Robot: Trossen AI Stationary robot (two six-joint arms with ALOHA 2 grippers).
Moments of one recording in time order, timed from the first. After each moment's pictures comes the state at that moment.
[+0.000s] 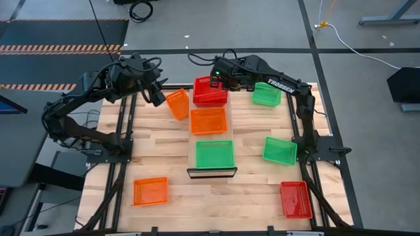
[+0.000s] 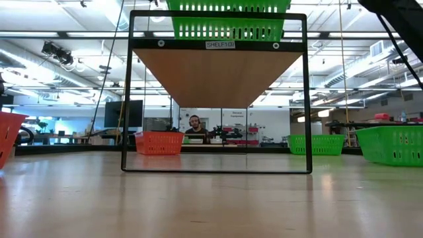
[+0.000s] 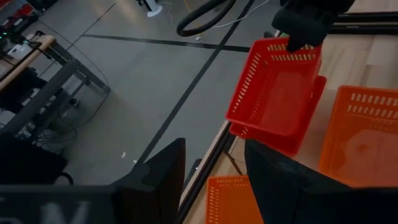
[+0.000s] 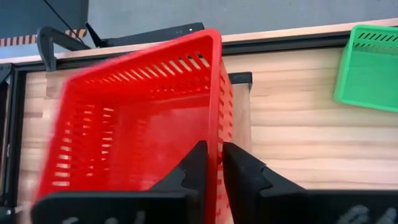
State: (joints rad) left arm 0.28 1.23 1.70 -1.03 -0.49 0.16; right arm -0.34 2.00 2.31 -1.48 0.33 1.24
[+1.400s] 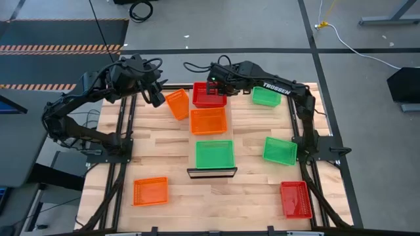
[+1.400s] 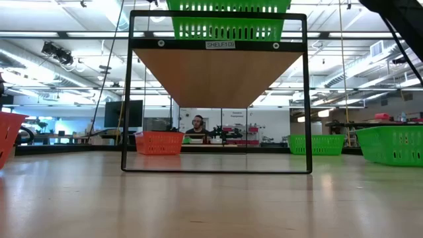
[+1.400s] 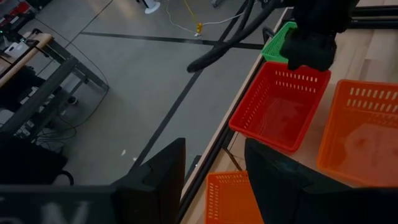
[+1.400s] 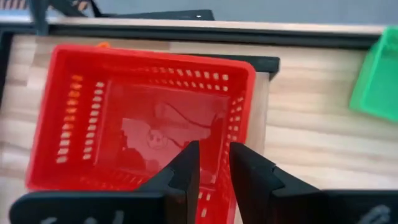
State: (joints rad) left arm 0.28 1.23 1.70 -1.05 -0.49 0.16; right arm -0.32 1.99 2.17 -1.36 0.31 1.12
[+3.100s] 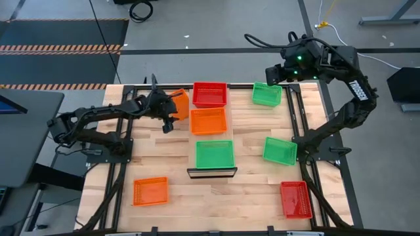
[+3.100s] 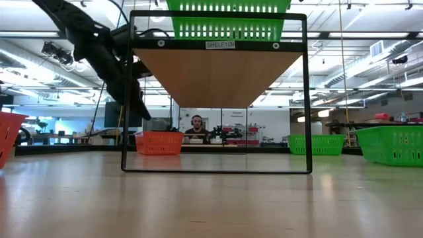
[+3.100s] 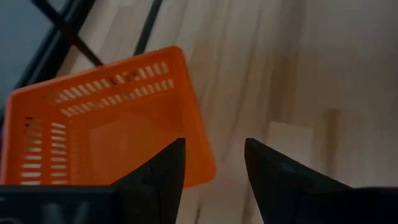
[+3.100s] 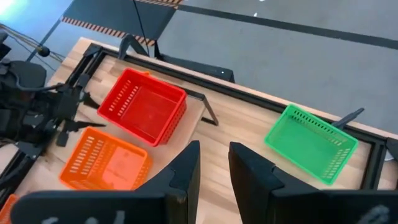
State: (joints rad) left arm 0.58 1.25 0.61 -0.20 0.13 0.32; right arm -0.34 1.43 2.17 -1.57 0.32 0.73
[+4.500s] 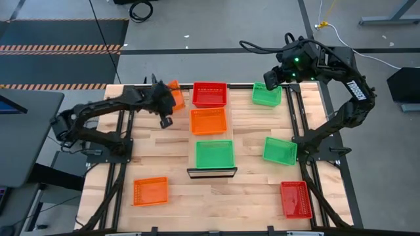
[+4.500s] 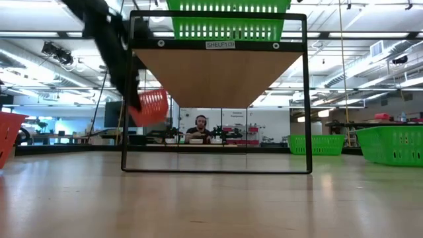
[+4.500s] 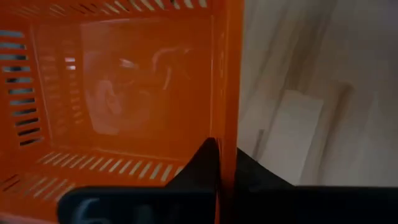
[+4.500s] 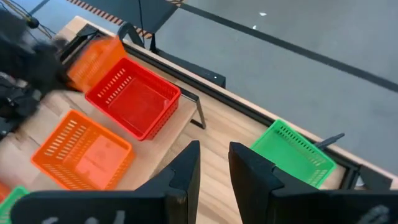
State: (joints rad) left arm 0.58 1.28 0.89 -0.65 0.00 0.25; right arm -0.32 1.44 2.17 -1.57 0.35 0.57
